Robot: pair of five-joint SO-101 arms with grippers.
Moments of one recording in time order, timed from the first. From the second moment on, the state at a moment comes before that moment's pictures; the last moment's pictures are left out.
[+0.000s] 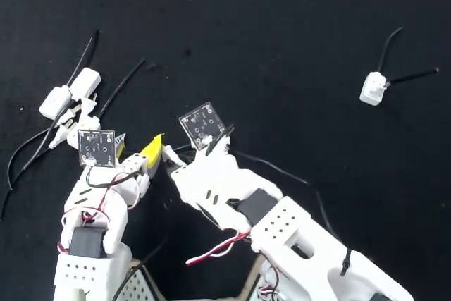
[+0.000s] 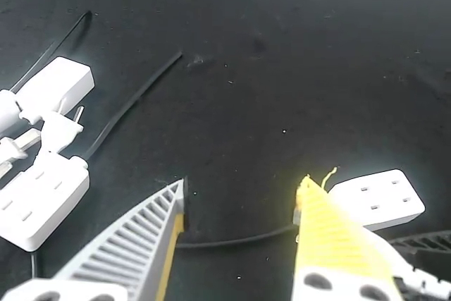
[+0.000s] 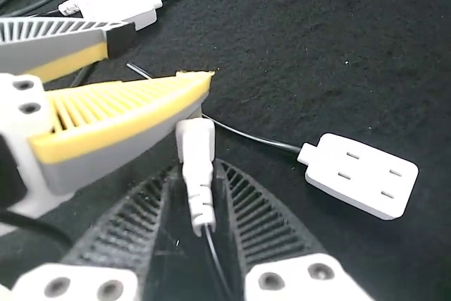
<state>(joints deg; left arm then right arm) 1.1 -104.4 96.0 42.1 2.3 -43.3 -48.2 72.0 25.5 -12.4</state>
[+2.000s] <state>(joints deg) -2.4 -103.7 96.3 40.3 2.0 -46.9 -48.4 75.0 21.7 -8.2</state>
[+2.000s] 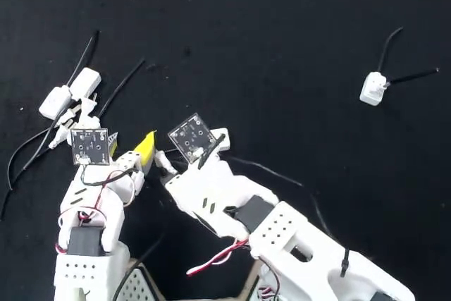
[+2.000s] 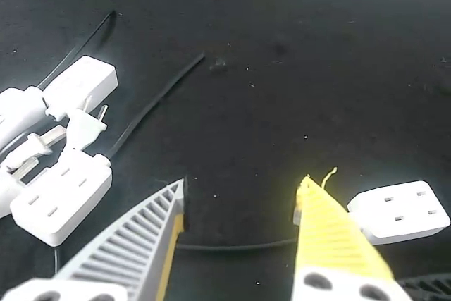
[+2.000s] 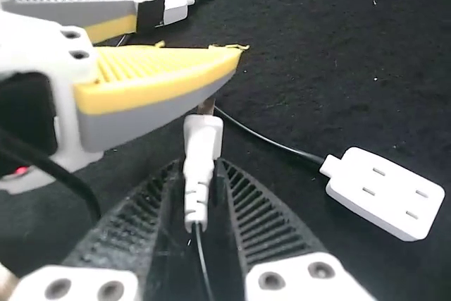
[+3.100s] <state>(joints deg) -0.5 -104.3 96.3 41.0 2.2 -47.0 -48.4 75.1 19.9 -11.7</state>
